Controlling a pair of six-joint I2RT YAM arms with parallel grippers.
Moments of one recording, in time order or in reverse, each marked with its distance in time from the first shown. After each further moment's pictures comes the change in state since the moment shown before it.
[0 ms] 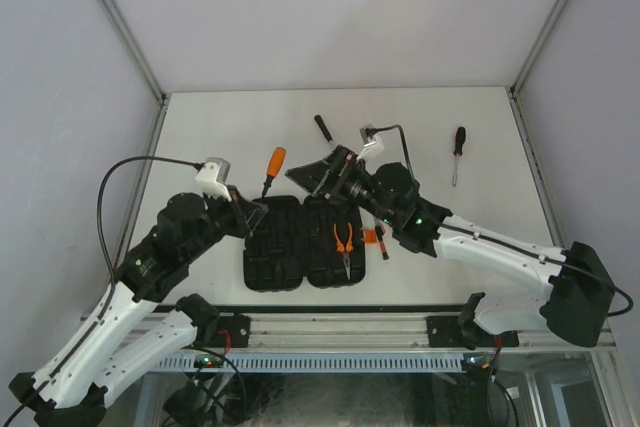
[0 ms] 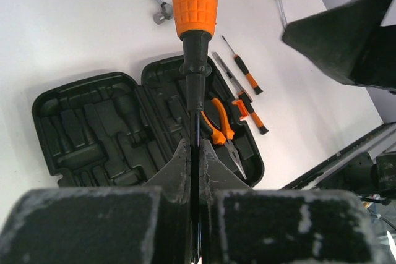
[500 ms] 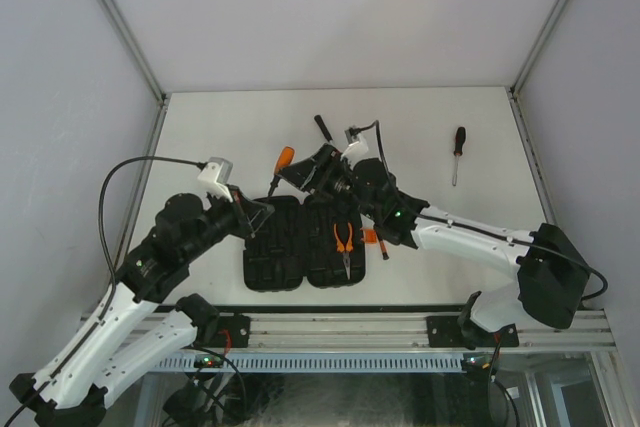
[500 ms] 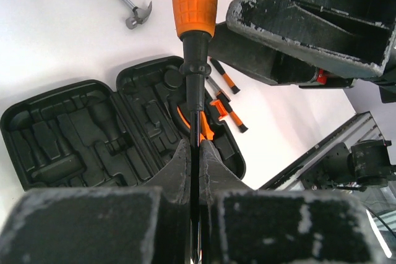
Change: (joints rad) left arm 0.001 -0.002 -0.012 0.060 0.090 -0.008; right arm 0.016 0.183 0.074 0.040 0.017 0.092
